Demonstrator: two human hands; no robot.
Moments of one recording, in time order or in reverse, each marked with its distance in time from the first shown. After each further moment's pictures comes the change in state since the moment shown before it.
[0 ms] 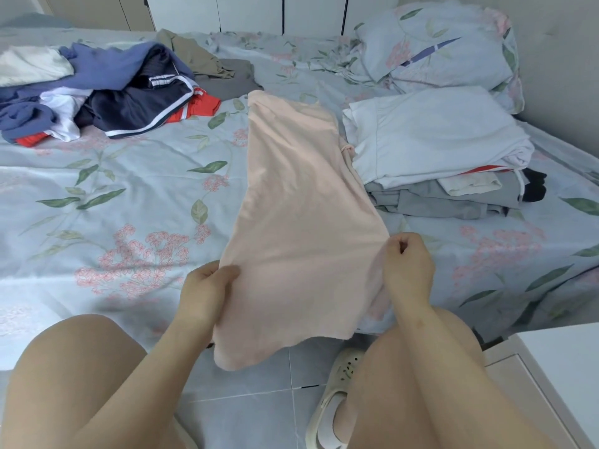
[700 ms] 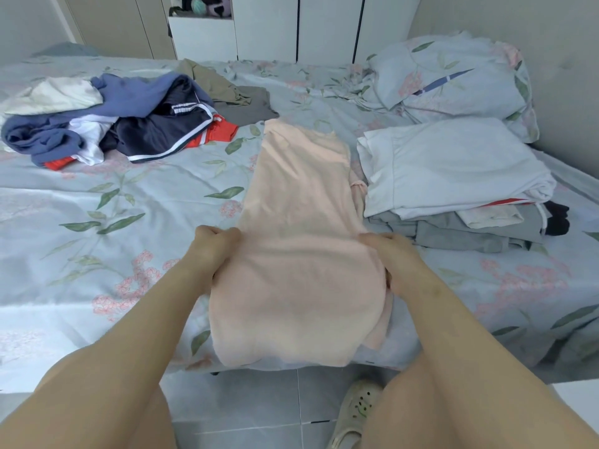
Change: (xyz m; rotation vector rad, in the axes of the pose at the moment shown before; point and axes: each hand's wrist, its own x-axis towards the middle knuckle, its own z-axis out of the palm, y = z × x) left_hand 0.084 0.064 -0.009 0.181 -0.020 -0.099; right_hand 0.043 -0.052 0.029 0.412 -0.512 0.363
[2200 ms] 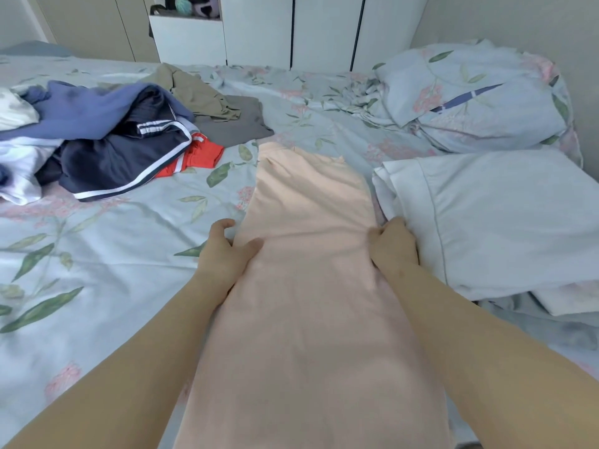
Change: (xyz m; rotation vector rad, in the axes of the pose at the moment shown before) left_hand 0.147 0.033 0.045 0.129 0.039 0.185; right_hand 0.155 -0.058 0.054 -0.676 0.350 -0.239
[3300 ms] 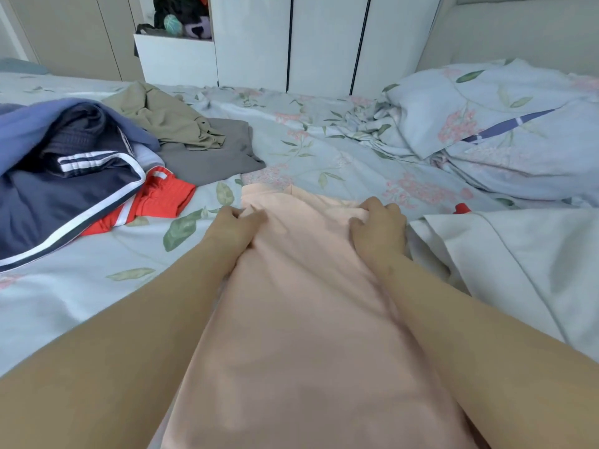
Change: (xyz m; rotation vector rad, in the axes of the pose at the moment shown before) left_hand 0.207 0.053 0.059 -0.037 -0.003 -0.024; right_hand 0.162 -0.069 0.071 -0.180 0.136 -0.300
